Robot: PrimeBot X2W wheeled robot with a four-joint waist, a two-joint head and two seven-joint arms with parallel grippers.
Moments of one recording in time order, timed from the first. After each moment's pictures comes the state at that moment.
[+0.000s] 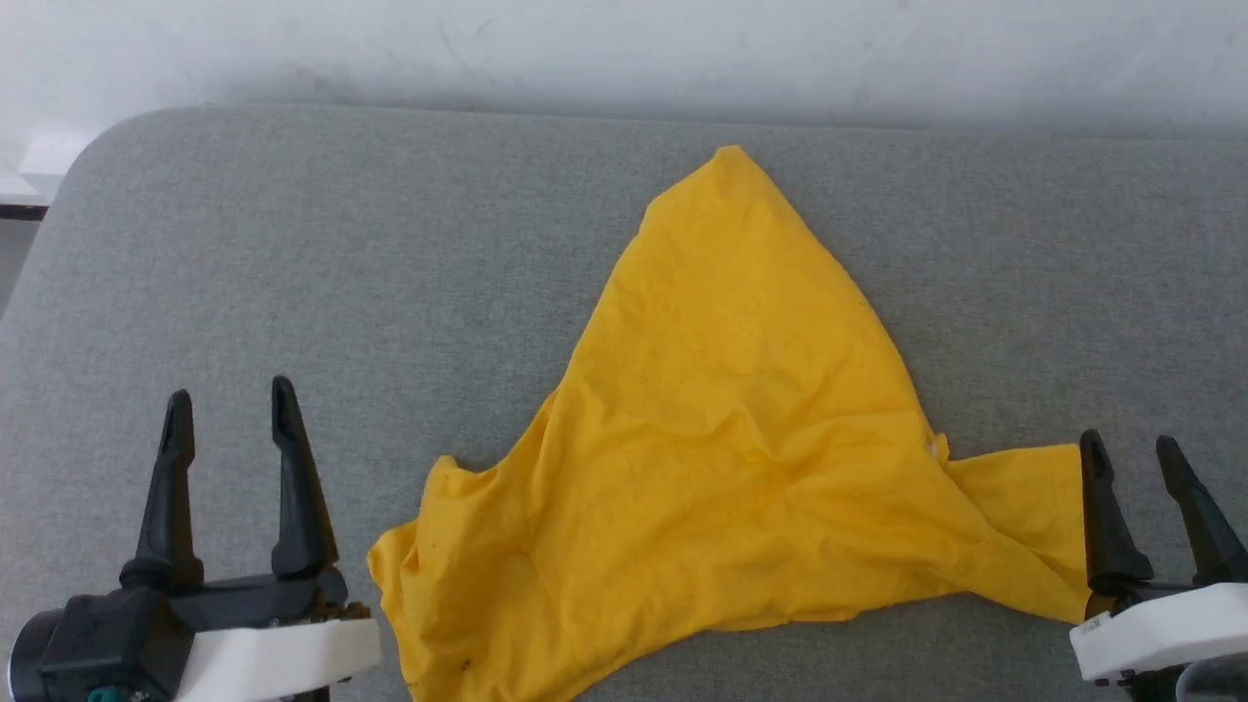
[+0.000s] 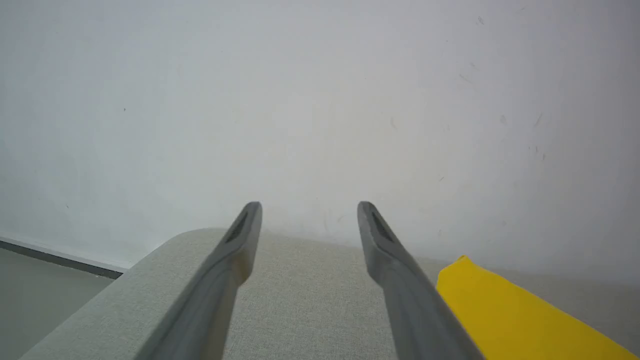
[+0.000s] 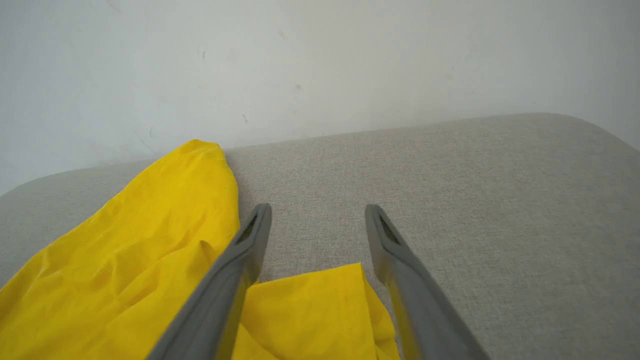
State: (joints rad) left arm 0.09 0.41 -0.24 -0.42 -0.39 0.48 -0.26; right arm 0.11 -0.05 -0.19 -0.15 0.27 0.13 -0.01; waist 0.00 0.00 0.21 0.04
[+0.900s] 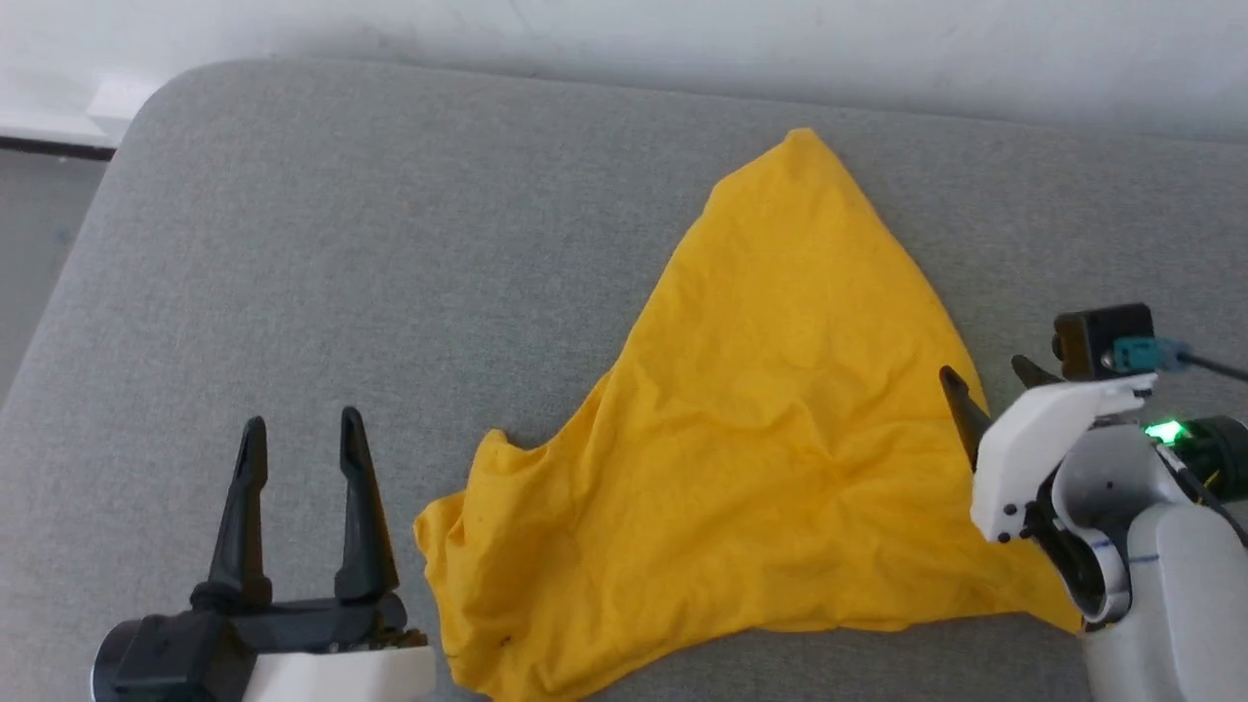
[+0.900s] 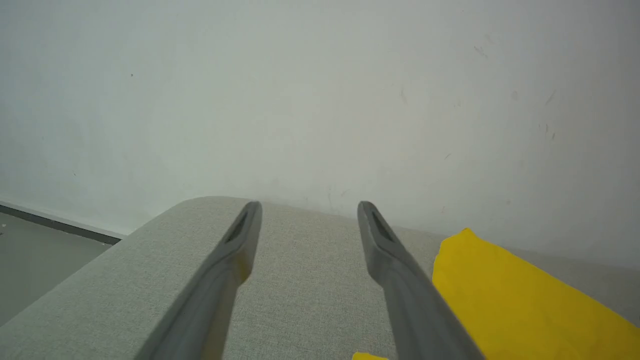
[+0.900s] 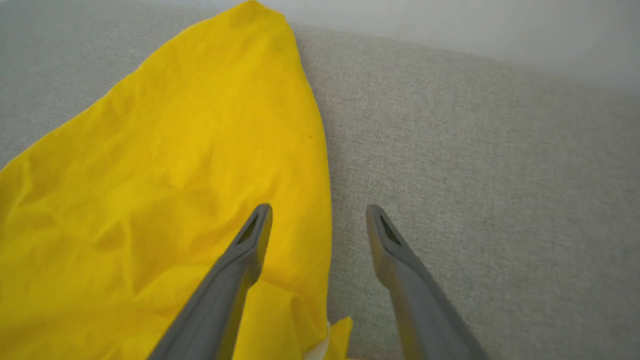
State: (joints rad) left arm 0.15 0.14 -0.11 -0.35 -0.23 0.20 -0.26; right arm -0.25 -0.07 -0.05 0.06 0.10 0.13 0.52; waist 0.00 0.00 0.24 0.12
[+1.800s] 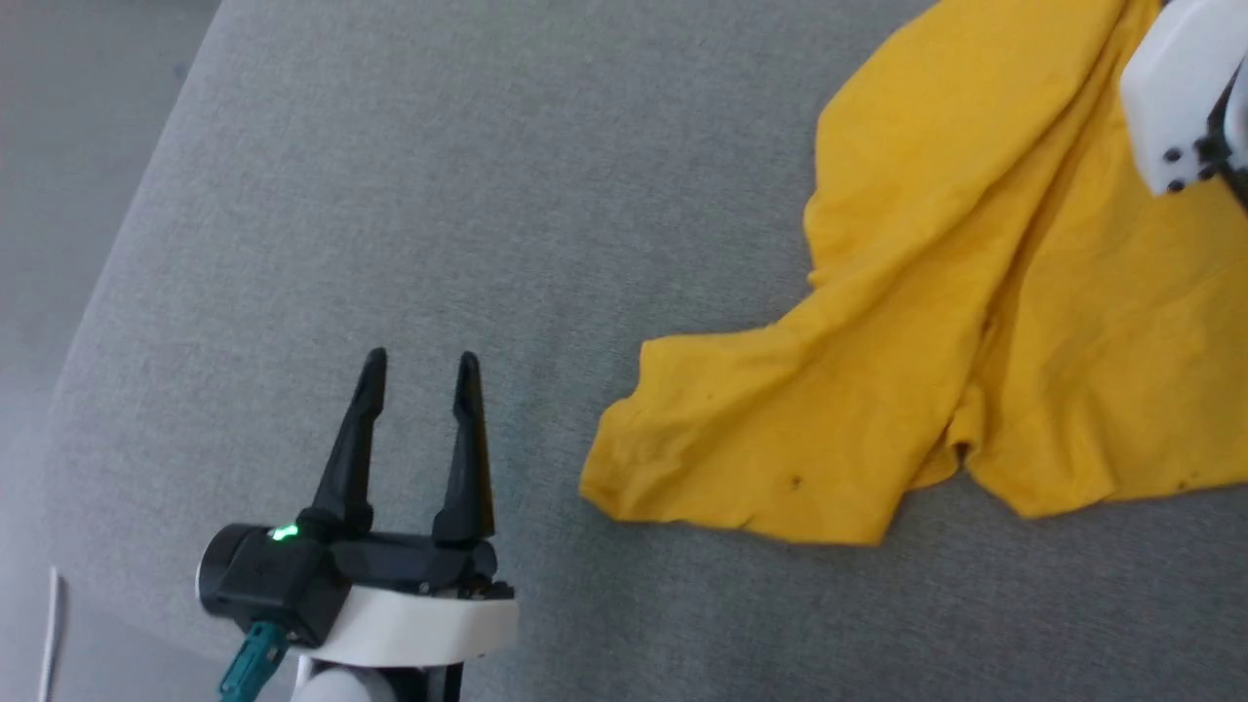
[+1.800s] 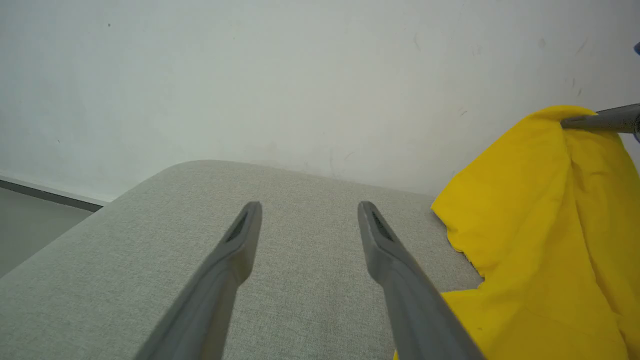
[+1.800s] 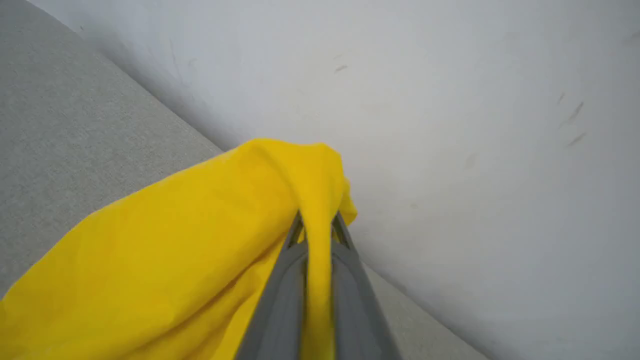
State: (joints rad) left arm 0.01 0.06 -0.17 -0.24 -0.19 0.06 -0.26; right arm -0.89 -0.41 0.21 0.23 0.07 0.13 0.59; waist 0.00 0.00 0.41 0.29
